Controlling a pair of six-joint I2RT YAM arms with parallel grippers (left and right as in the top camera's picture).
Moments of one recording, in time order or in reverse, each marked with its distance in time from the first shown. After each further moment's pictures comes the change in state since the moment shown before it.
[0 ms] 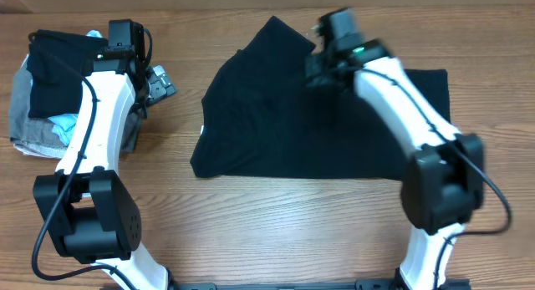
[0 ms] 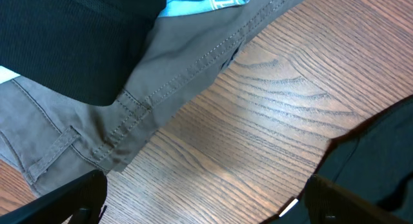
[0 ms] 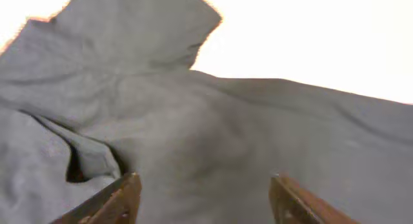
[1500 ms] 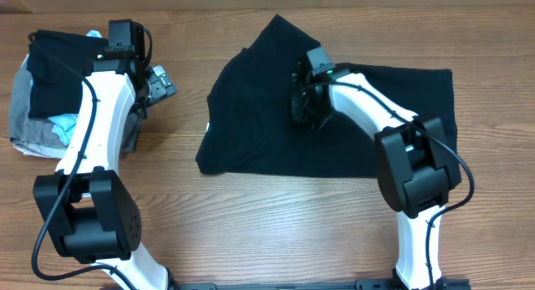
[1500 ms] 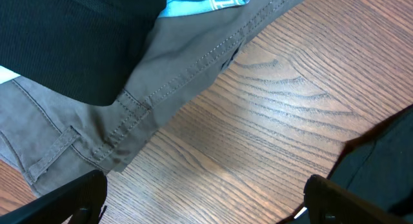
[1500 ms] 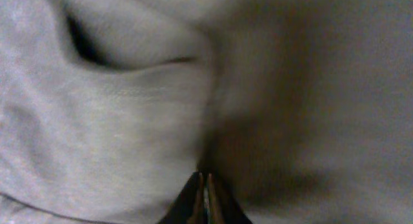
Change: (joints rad) left arm 0.000 0.000 0.000 0.000 0.000 0.000; right arm 0.068 0.173 -0.105 -0.023 -0.242 0.114
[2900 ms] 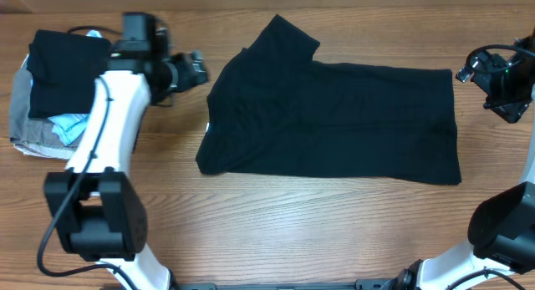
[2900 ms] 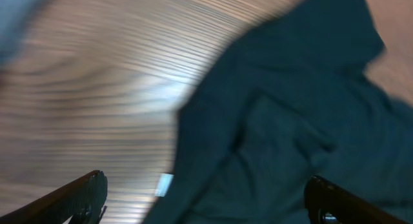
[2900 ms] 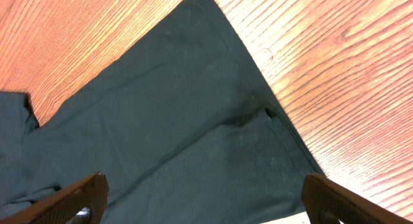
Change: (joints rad) left arm -0.137 0.003 0.014 0.167 0.418 0.136; right arm -0.767 -0.376 0.153 -0.407 0.062 -0.002
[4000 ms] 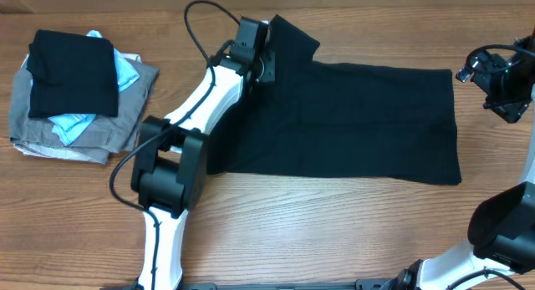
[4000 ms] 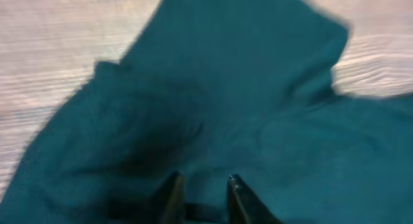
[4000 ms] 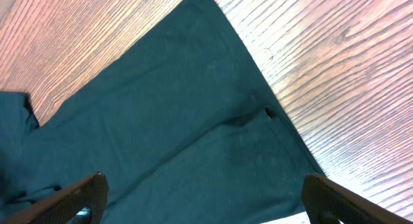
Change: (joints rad) left arm -0.293 0.387 0.167 0.393 -0.224 0.094; right arm 0.000 0.000 0.000 0.000 0.000 0.000
